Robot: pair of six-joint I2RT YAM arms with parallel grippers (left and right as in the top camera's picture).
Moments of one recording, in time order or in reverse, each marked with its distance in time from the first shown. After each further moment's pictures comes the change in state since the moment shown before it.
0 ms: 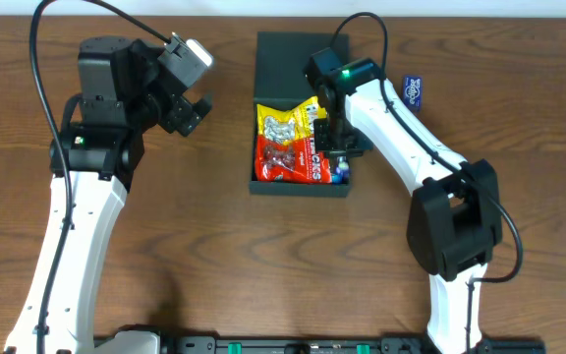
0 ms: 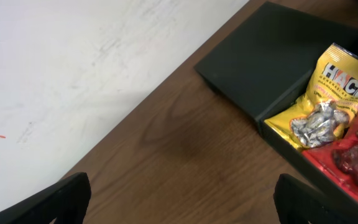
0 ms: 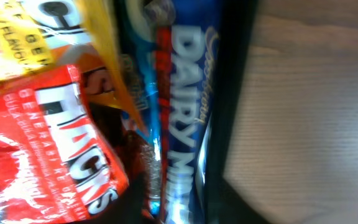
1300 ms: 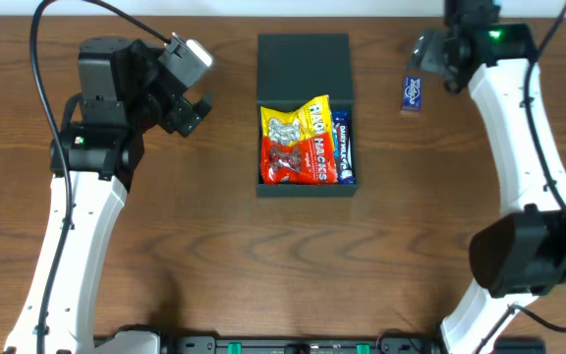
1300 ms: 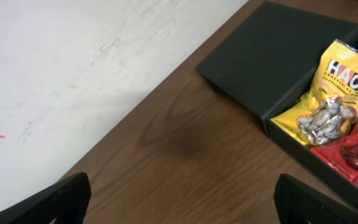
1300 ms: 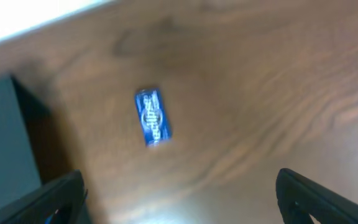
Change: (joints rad) left arm 0.000 0.000 0.000 -0.002 0.000 0.000; right arm -0.386 -0.191 0.109 0.298 0.220 -0.048
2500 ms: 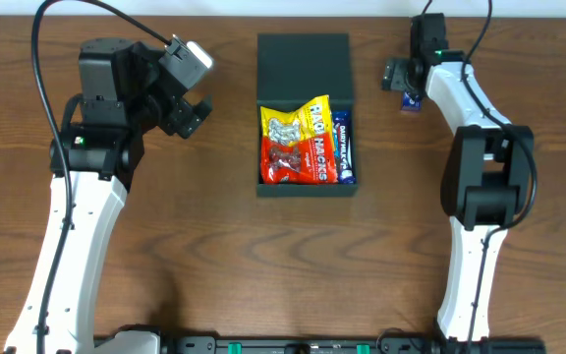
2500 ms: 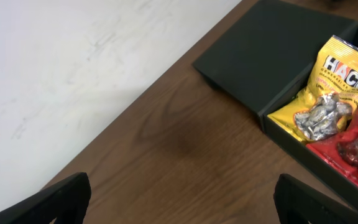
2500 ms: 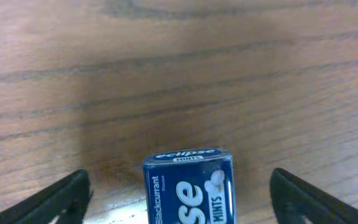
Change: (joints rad) left arm 0.000 0.000 0.000 -0.017 0.000 -0.004; right arm -0.031 0.476 -0.002 0.377 -0.130 -0.165
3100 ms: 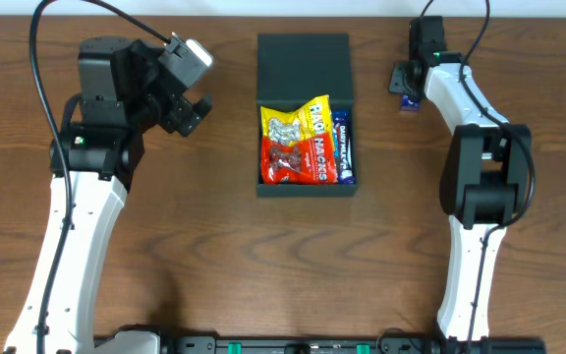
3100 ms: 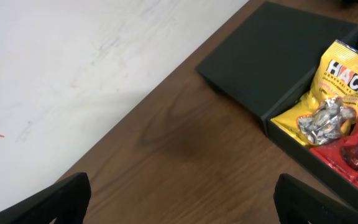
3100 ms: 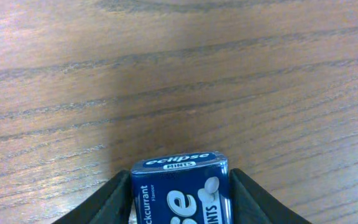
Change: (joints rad) left arm 0.000 0.000 0.000 0.018 0.000 0.000; right arm 0.000 0.008 0.000 0.002 -0.003 0.005
